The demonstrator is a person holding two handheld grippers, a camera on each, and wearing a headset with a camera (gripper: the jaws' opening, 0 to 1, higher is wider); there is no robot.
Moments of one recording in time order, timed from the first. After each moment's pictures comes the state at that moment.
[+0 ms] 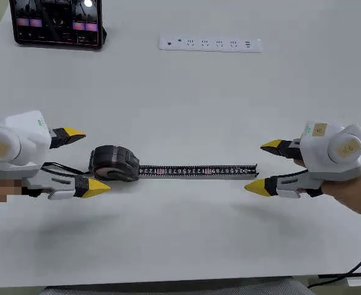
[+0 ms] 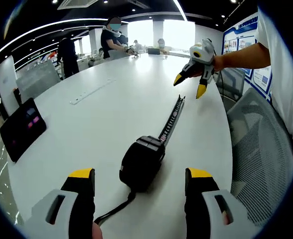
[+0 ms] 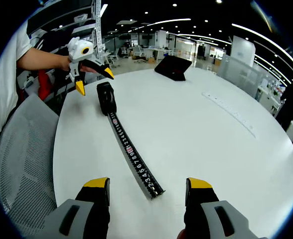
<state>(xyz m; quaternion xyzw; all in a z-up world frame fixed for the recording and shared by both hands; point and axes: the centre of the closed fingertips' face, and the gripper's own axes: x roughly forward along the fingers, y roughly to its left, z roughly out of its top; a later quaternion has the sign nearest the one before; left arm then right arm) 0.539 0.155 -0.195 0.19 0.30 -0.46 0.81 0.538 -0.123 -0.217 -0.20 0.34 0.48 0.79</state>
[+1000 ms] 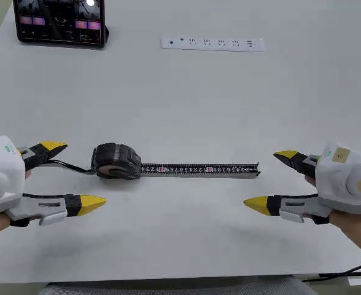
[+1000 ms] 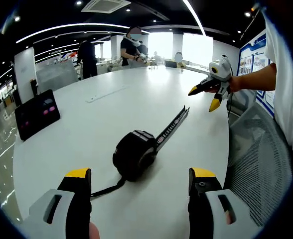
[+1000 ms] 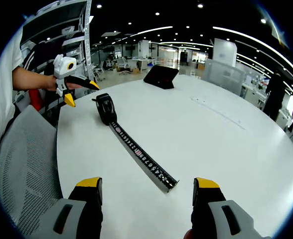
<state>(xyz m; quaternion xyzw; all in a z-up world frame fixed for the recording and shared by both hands) 0.507 0.169 -0.188 0.12 0.28 -0.40 0.86 0.506 -0.124 -0.206 -0.16 0.31 0.43 0.83</state>
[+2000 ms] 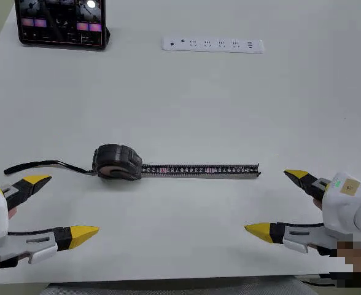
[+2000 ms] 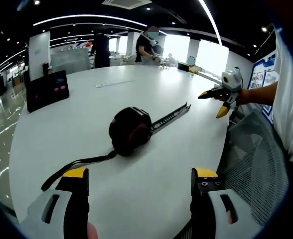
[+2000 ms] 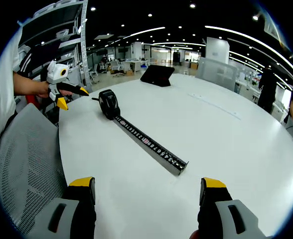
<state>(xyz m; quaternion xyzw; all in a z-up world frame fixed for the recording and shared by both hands) 0.465 0.189 -0.206 0.06 0.31 -0.35 0.88 0.476 -0.134 -0.220 -0.14 0.31 0.41 0.85</state>
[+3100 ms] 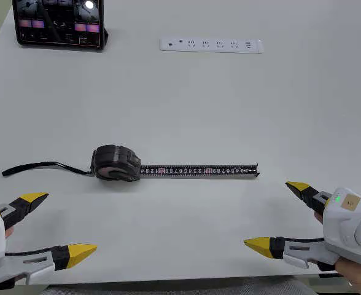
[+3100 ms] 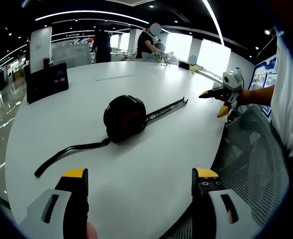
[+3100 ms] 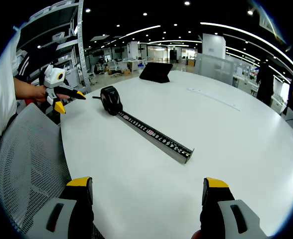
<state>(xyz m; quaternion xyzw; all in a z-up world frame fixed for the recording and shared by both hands) 0.445 0.188 -0.217 0.06 0.33 -0.35 0.87 0.458 -0.136 -0.229 -0.12 0.33 0.40 0.85</state>
